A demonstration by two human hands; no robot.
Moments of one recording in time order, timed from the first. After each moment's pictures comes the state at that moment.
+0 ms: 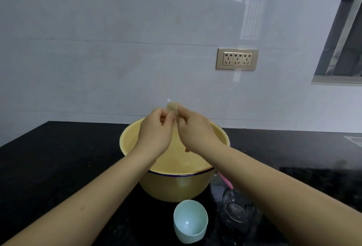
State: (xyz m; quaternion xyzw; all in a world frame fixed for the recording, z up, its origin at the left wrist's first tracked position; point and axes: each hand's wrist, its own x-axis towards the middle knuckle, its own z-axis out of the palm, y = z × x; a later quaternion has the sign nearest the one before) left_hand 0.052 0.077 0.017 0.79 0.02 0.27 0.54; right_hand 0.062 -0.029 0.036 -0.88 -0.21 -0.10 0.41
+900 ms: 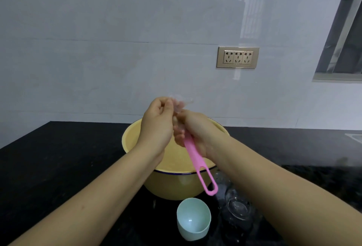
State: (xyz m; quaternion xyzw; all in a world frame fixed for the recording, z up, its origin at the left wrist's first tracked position) left_hand 0.039 0.065 0.034 0.66 0.00 0.26 0.70; right_hand 0.067 -0.016 0.042 -0.59 -0.08 0.21 0.78
